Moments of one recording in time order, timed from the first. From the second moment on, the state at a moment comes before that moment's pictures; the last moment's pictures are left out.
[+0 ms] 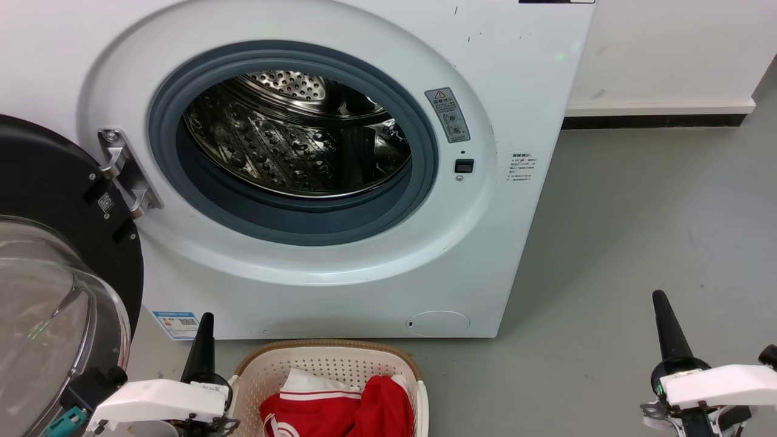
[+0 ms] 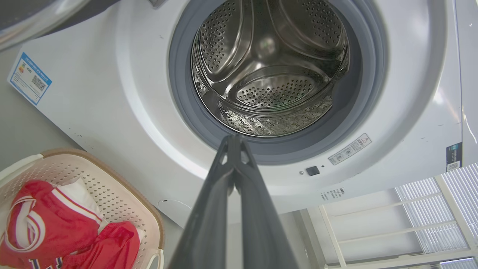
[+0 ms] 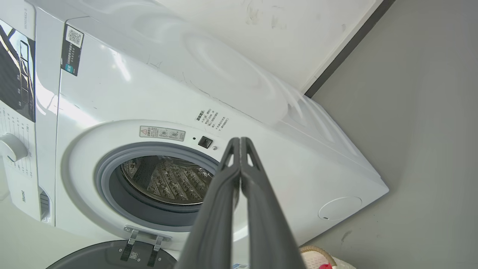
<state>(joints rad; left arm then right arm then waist) -0.03 0.05 0.08 0.18 -1.04 -0.08 -0.02 -0.03 -0.05 -0.10 0.17 1.04 0.13 -0.02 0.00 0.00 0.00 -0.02</state>
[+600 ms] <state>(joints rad) -0.05 0.05 0.10 0.21 -1.23 -0.10 0.03 -0.05 -0.05 -0.11 0.20 1.24 0.13 0.02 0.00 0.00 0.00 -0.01</state>
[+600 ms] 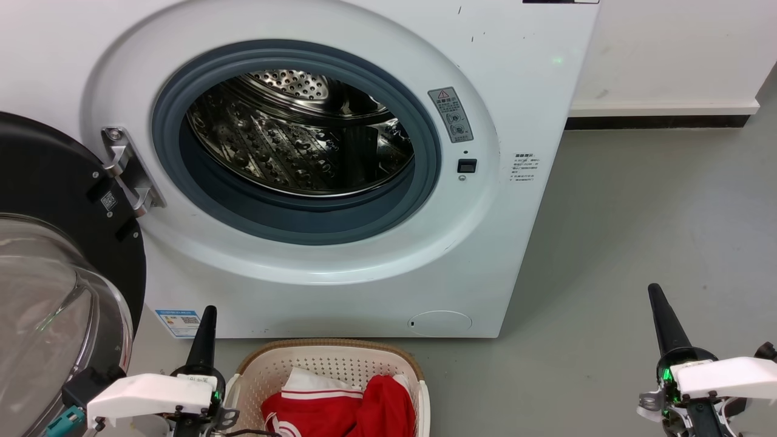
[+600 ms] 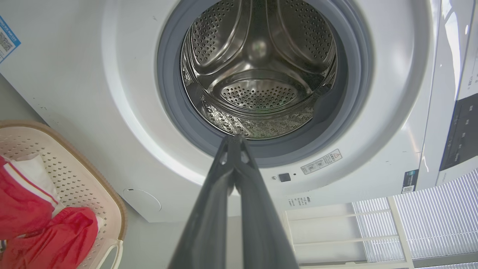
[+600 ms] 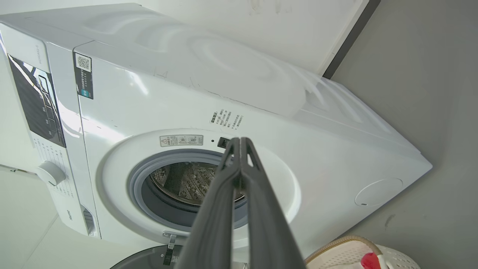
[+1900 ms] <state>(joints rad) -0.10 0.05 0.11 0.24 -1.58 -0.13 0.10 -0.10 -0.05 -0.11 0.24 1.58 0.13 0.11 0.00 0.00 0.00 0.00</state>
